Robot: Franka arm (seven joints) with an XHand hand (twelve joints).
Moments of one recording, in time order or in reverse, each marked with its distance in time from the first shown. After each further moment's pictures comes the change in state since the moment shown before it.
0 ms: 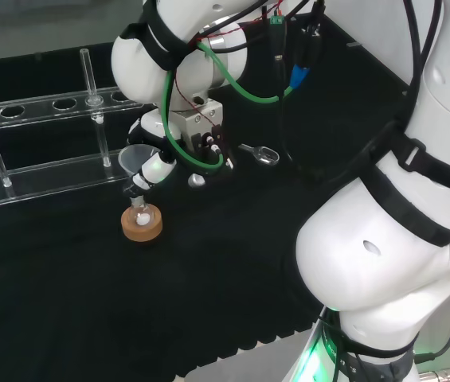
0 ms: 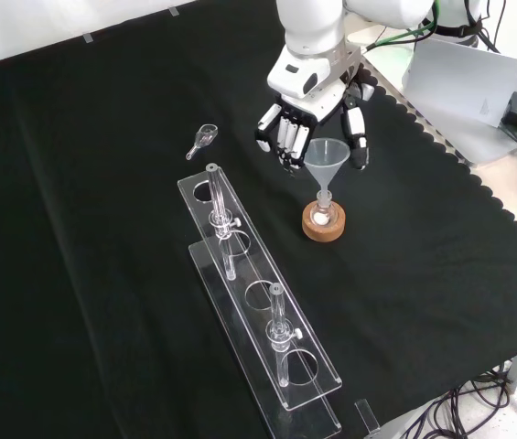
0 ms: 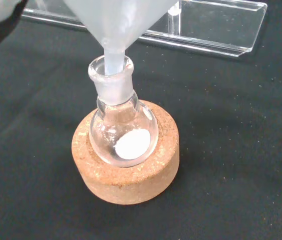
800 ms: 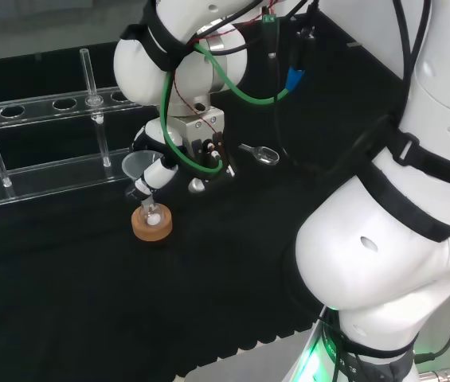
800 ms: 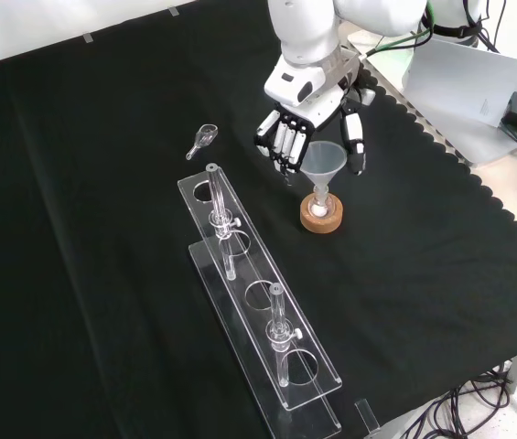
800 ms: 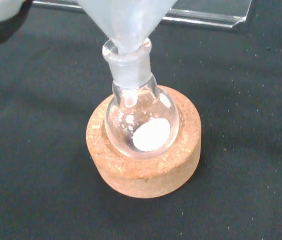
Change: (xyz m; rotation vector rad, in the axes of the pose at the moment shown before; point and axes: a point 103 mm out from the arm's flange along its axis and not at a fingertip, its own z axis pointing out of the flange) arm -0.003 -0.002 0.014 0.038 0.035 0.057
